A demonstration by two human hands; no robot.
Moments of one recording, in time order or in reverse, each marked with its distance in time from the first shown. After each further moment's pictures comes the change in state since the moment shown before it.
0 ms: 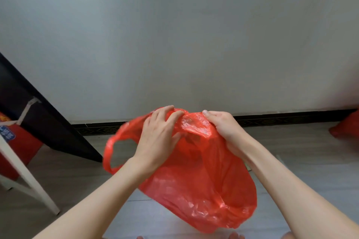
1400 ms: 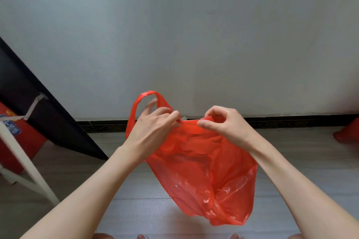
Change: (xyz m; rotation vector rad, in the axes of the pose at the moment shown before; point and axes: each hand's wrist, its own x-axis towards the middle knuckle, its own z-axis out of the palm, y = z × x) left_hand 0.010 -0.025 -0.019 0.233 0.066 0.323; right_hand -0.011 -0.014 -0.010 -0.397 -0.059 -0.299
